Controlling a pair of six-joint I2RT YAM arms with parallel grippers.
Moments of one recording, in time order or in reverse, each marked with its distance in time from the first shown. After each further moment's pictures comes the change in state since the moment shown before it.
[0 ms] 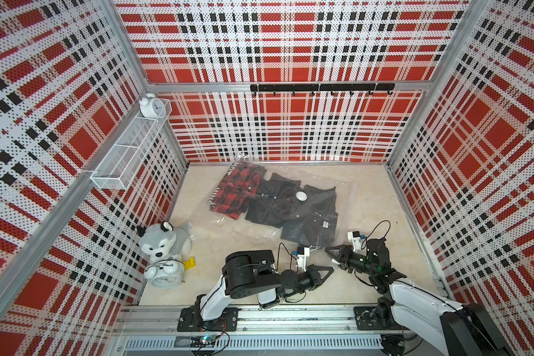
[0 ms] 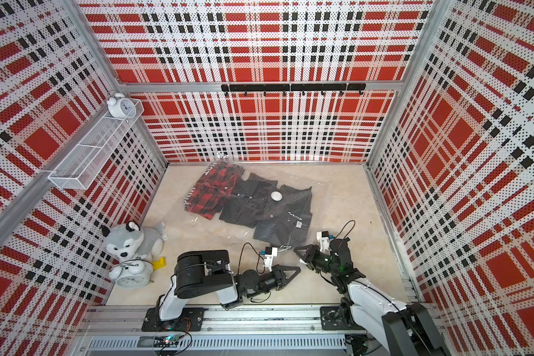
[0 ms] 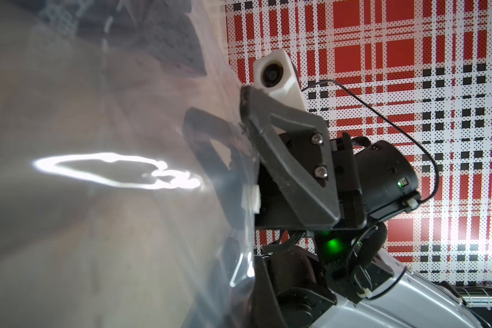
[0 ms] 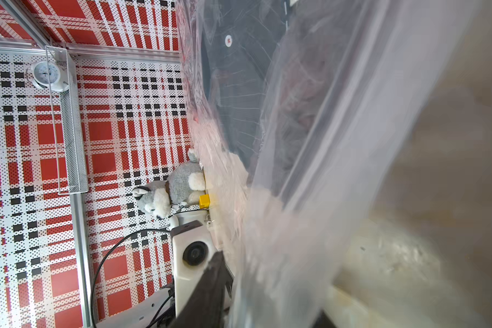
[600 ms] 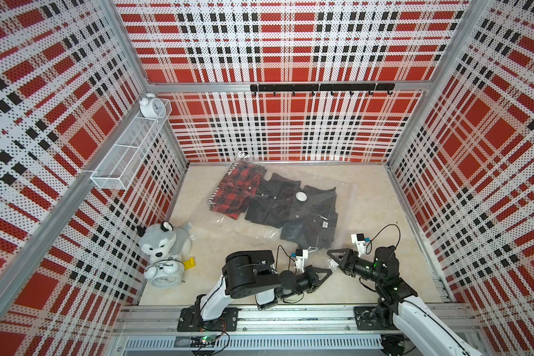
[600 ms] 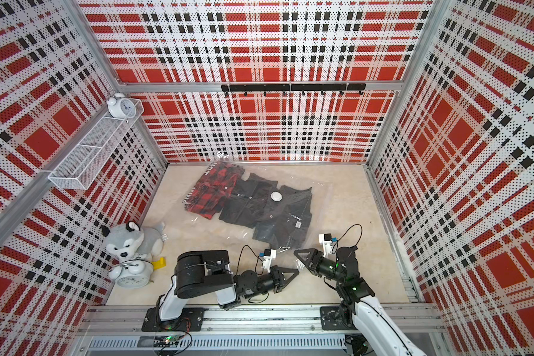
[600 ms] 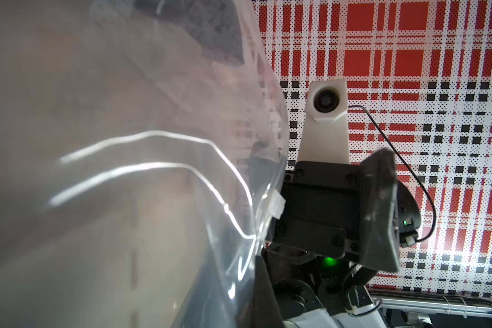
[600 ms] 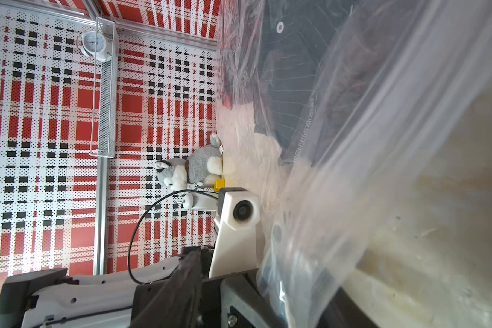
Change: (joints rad) left arm -0.005 0.002 -0.026 0.006 0.029 -0.111; right arm -0.016 -0.429 -0.055 -0.253 -0.056 -0.035
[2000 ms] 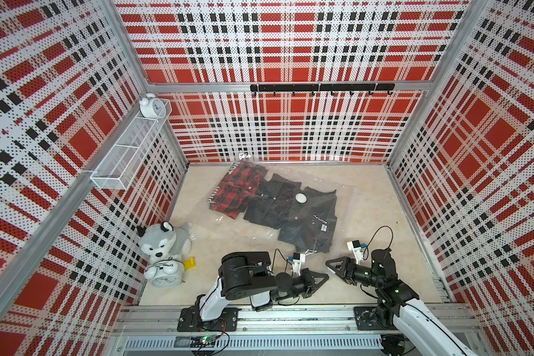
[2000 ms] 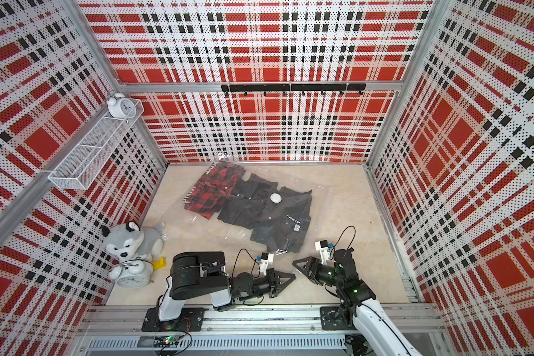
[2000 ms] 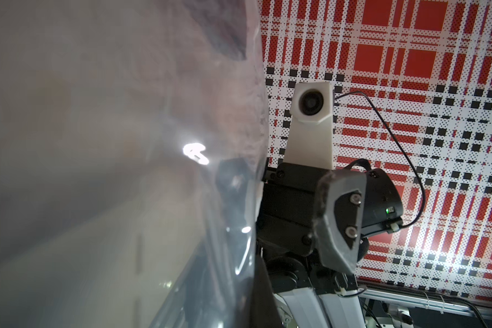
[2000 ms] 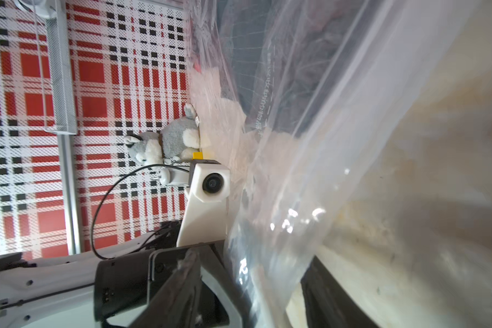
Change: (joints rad) left arm -0.010 -0.045 -0.069 0.000 0.042 -0.070; right arm 0.042 -0.052 0.000 -0.212 -0.028 -0.093
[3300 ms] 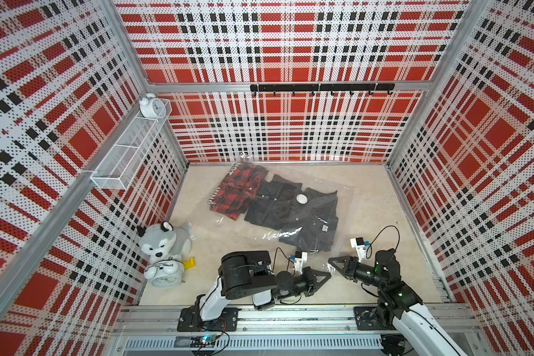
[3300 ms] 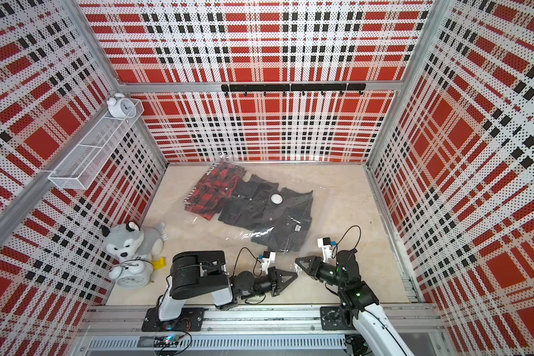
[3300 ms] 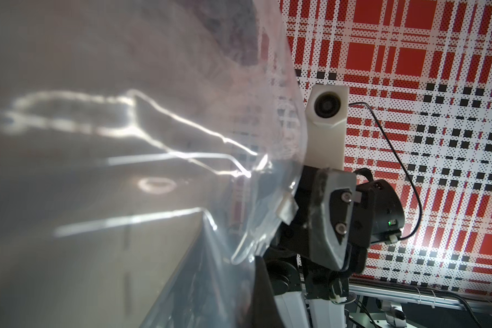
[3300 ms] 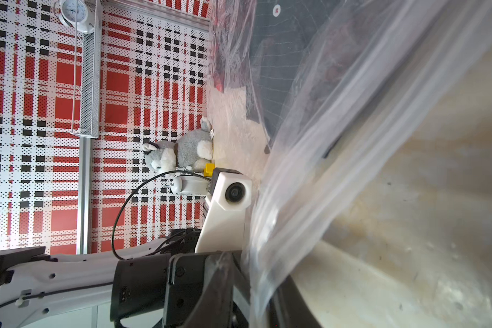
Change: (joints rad) left arm 0.003 0.002 0.026 0.000 0.010 0.002; right arm 0.005 -0.112 0.017 -0.057 0.042 0.015
